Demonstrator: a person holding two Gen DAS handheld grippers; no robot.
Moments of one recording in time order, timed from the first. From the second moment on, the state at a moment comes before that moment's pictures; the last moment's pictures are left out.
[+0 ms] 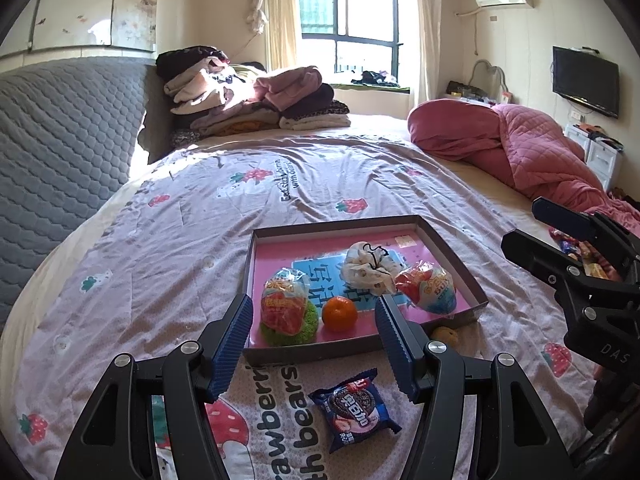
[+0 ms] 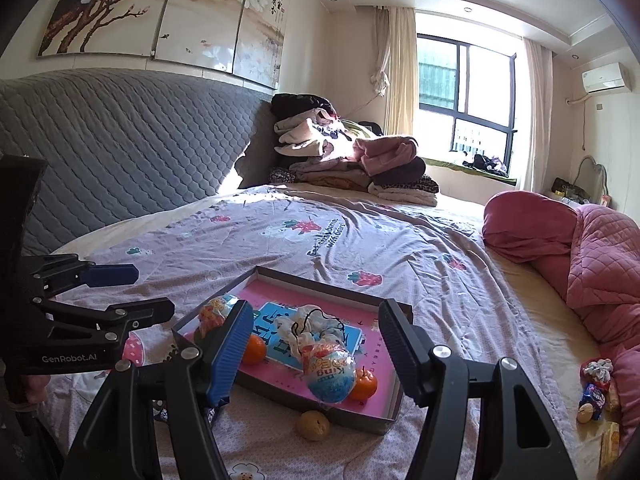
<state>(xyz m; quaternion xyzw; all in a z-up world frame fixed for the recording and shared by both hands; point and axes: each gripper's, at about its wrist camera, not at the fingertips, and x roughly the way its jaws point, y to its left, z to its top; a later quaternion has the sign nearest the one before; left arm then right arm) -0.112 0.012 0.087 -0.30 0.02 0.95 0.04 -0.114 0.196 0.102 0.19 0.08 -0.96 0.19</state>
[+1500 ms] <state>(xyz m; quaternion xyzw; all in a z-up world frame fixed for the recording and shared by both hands) -0.104 0.039 0.004 -0.42 0.01 0.91 0.06 -0.108 0.204 0.029 0.30 0.07 -0.93 0.19</state>
